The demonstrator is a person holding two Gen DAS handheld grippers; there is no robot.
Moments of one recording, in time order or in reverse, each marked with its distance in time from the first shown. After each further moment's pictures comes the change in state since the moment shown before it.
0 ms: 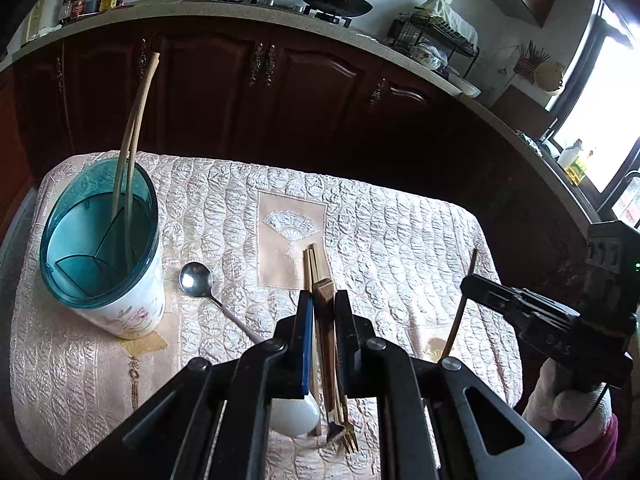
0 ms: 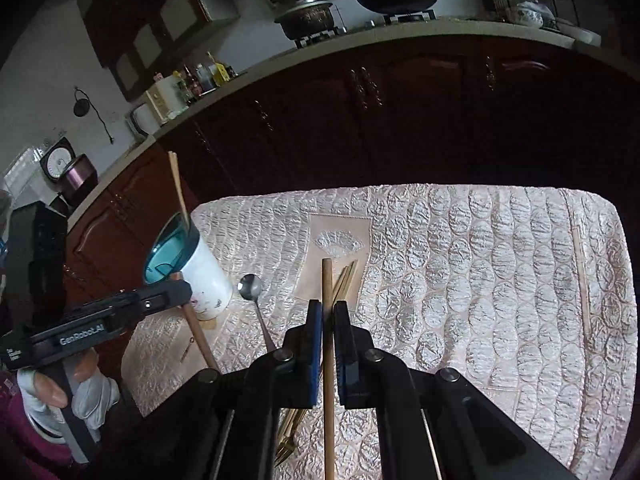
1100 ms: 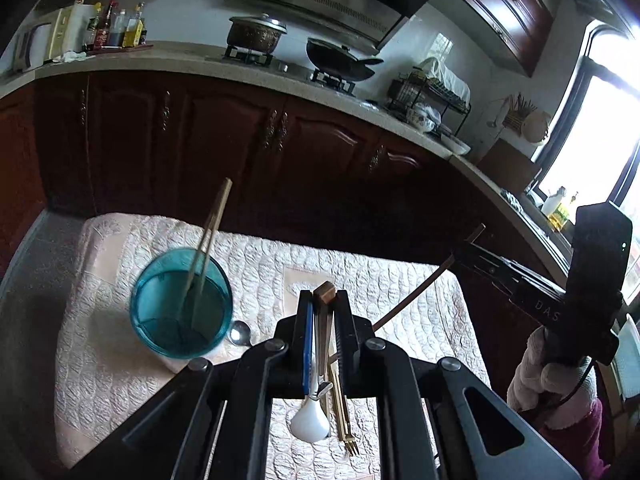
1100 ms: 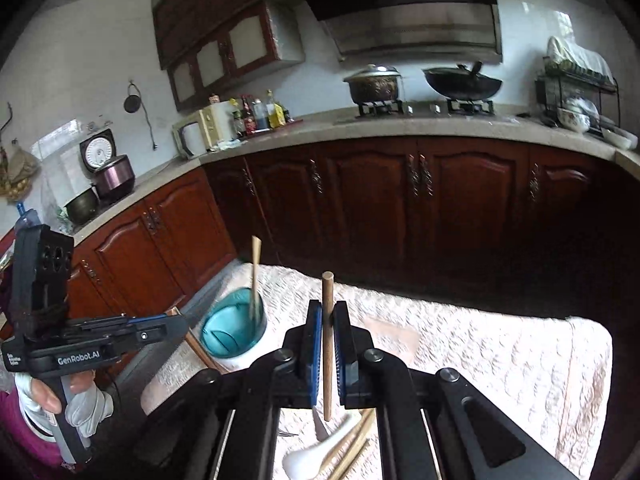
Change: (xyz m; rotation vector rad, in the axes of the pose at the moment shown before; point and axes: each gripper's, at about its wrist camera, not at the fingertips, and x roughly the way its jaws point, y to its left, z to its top) left arm -0.120 0.030 0.043 -0.034 -0.190 -0.001; right arm -0.035 0.102 0.086 -0.198 -0.175 0.062
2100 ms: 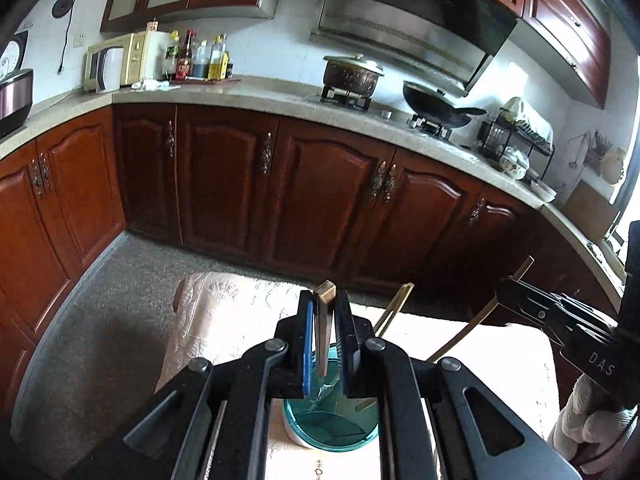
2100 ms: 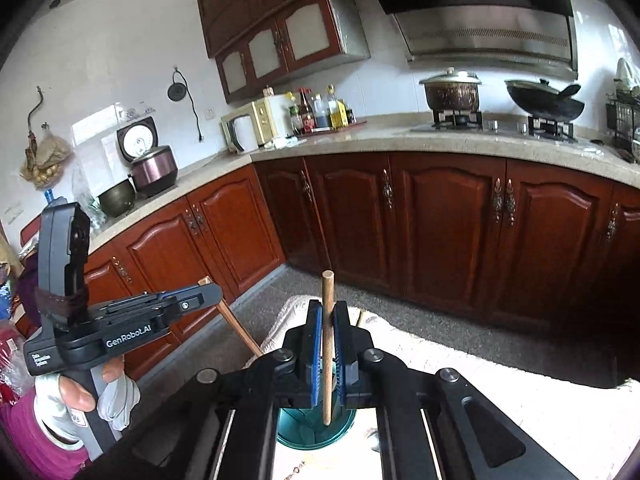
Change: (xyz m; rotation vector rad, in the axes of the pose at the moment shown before) left arm 0.001 0.110 0.062 -0.059 -0.109 0.305; right arm 0.124 0.097 0.059 -0.059 0.037 0.147
